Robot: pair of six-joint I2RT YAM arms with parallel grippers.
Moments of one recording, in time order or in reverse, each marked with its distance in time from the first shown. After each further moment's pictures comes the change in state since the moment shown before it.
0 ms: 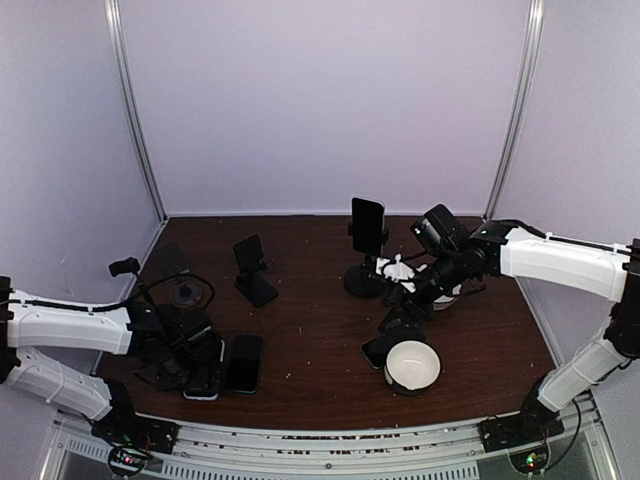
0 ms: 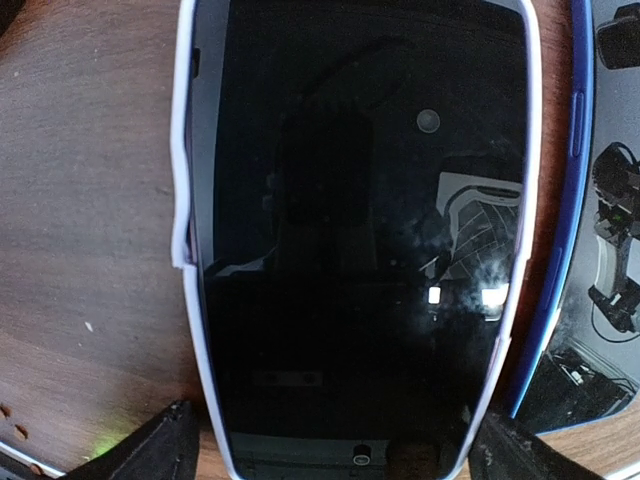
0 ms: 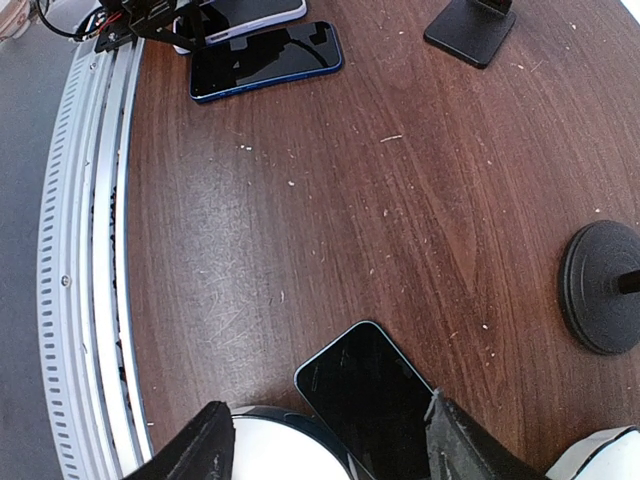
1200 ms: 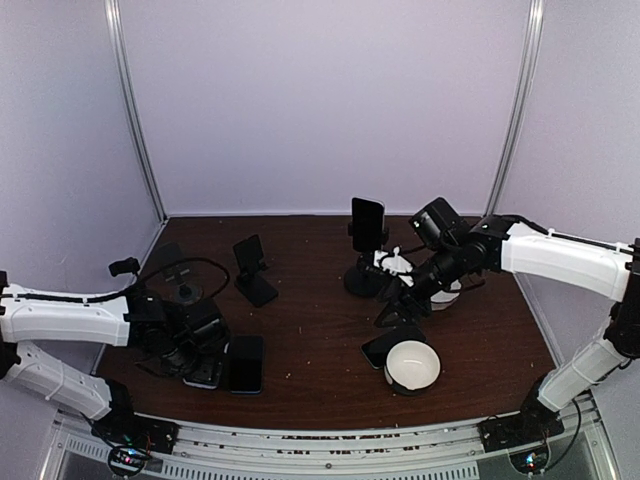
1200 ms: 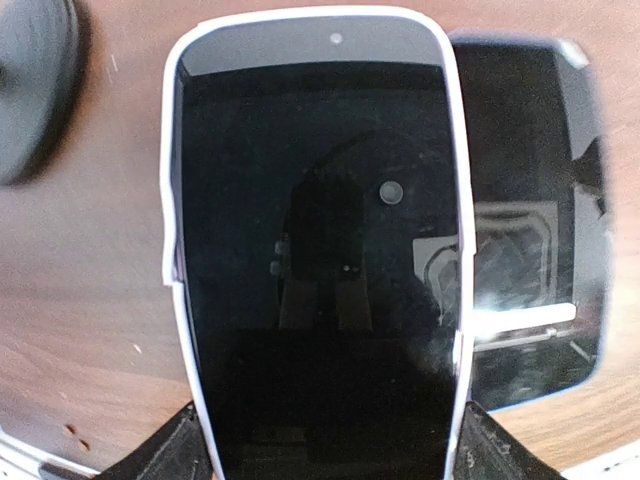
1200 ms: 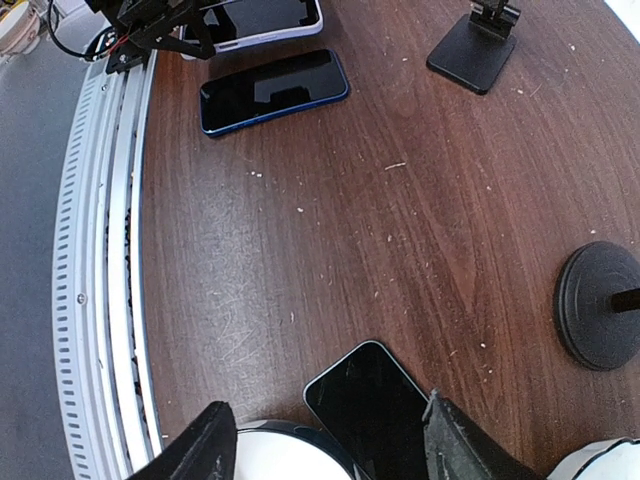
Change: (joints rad) left arm -0.082 0.027 0.136 -0.105 -0.115 0.082; right arm 0.010 0.002 0.035 -0.013 -0.022 0.023
